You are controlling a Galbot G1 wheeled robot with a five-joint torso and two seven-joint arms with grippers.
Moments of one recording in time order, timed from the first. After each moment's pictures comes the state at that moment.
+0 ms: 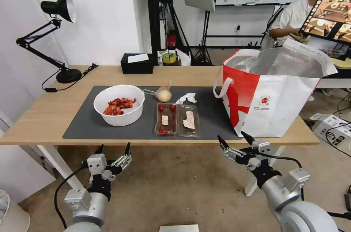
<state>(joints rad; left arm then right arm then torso) 1.75 -1.44 -0.55 -2.31 -0.26 0.16 -0.09 -1.63 1.21 0.60 2.29 0.50 -0.26 -0.11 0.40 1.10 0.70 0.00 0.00</state>
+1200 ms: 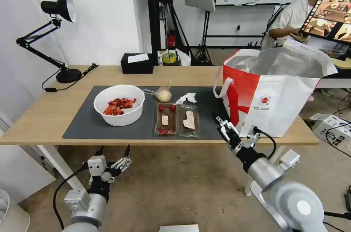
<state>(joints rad) 1.75 -1.41 -0.58 -2.28 -0.27 0.16 -0.06 -1.38 1.19 0.45 2.32 1.75 -0.24 0.44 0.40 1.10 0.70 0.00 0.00</state>
